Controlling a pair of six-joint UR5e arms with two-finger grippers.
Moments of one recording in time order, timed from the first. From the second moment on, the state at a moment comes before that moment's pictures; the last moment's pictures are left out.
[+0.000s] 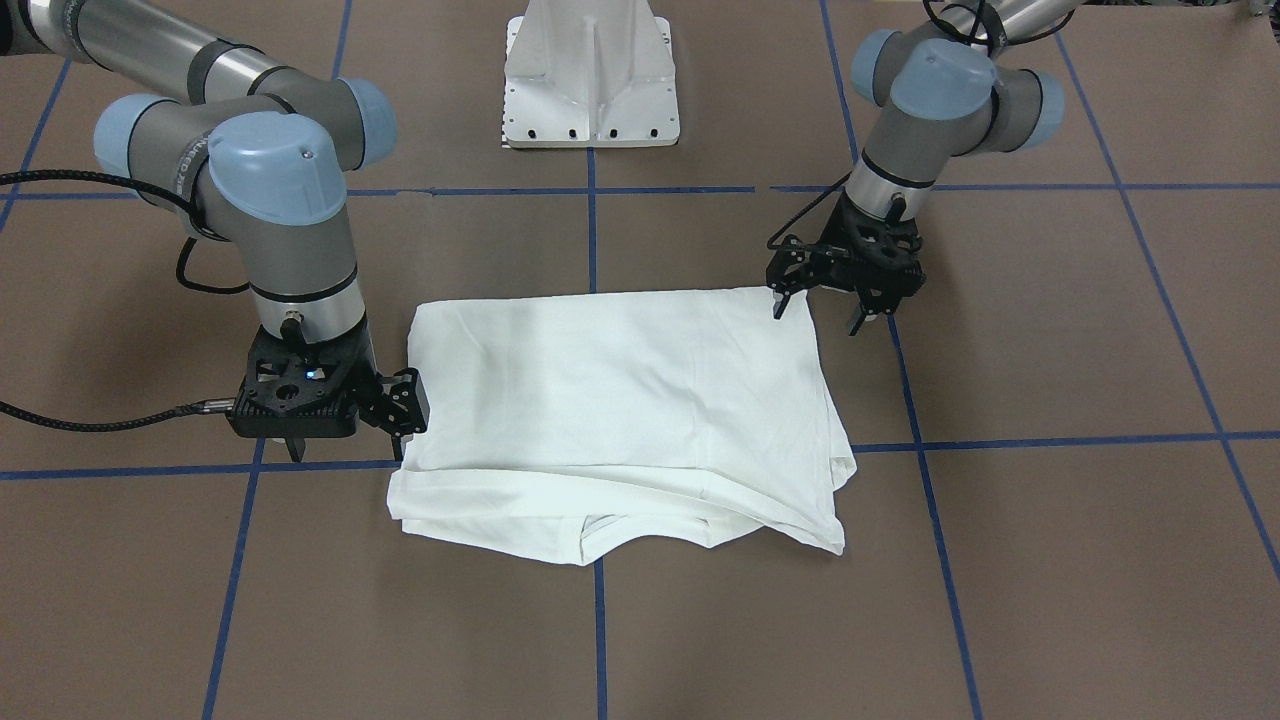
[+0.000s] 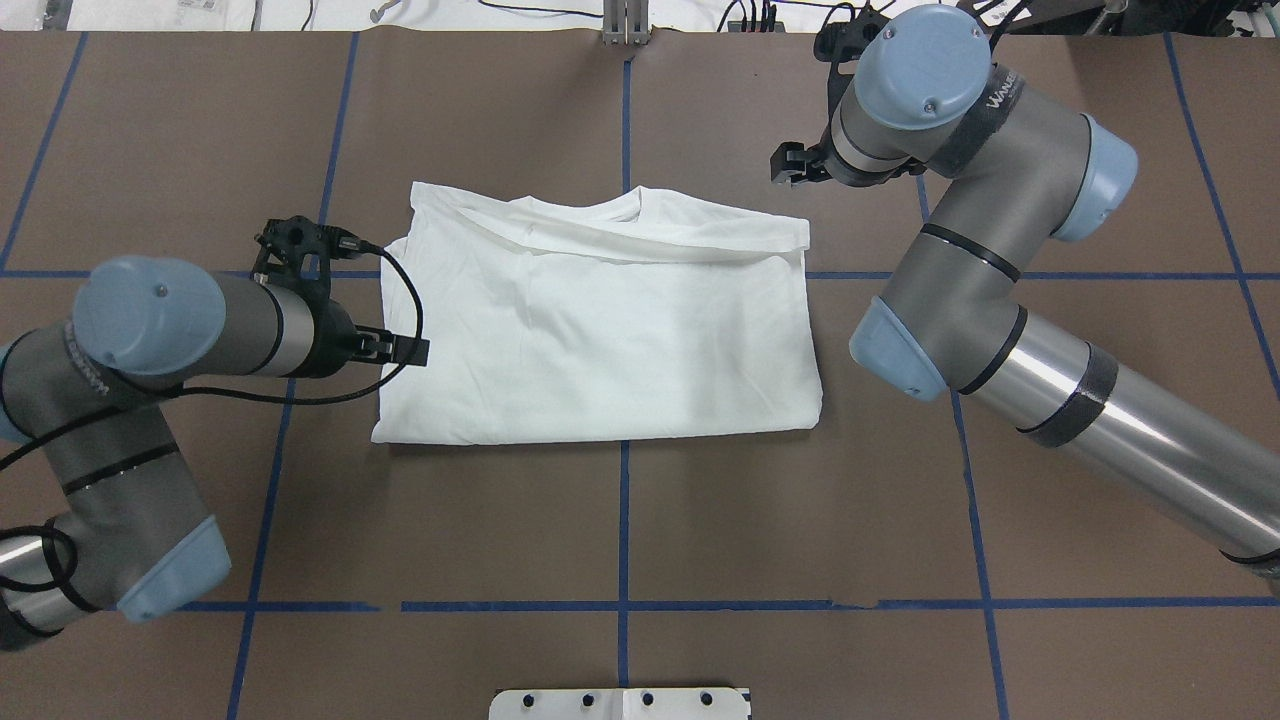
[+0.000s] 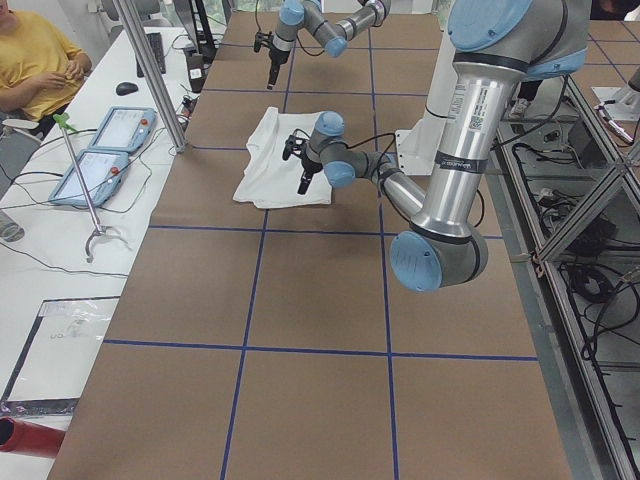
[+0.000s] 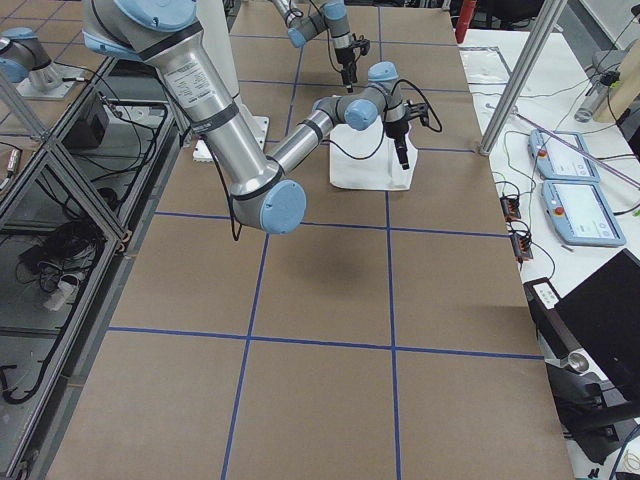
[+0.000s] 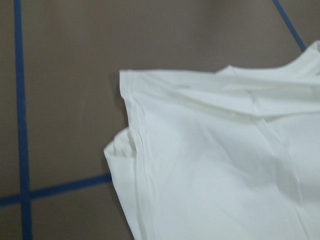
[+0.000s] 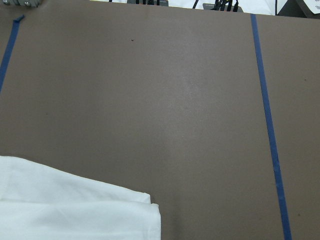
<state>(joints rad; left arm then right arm) -0.57 -1.82 -1.84 -2.07 -1.74 -1.07 0.79 -0.94 1.62 -1.51 1.71 0.98</state>
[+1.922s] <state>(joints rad) -0.73 -1.77 -1.71 -2.07 -1.65 -0.77 0.75 -0.94 1.62 -1.47 1.70 0.99</state>
